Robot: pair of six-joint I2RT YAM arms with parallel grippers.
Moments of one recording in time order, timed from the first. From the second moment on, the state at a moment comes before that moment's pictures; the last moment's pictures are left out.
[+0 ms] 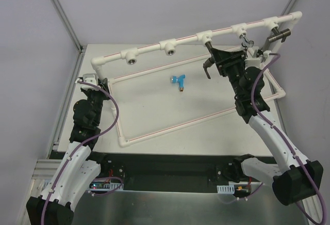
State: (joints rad) left arm -0.21 0.62 0.48 0.25 -0.18 -0.03; right arm 0.34 1.07 0.90 0.30 0.07 1.15
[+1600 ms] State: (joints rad) left arm -0.21 0.61 0.48 0.24 -0.19 -0.03; right arm 0.82 1.28 1.42 -0.61 0.67 -1.46
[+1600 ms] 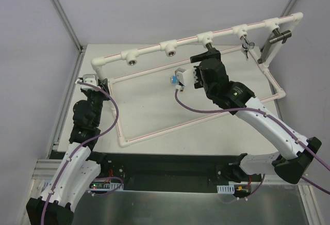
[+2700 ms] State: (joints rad) left arm -0.21 0.63 0.48 0.26 -0.19 -0.03; right arm 0.63 1.23 1.35 -0.47 0.43 -0.90
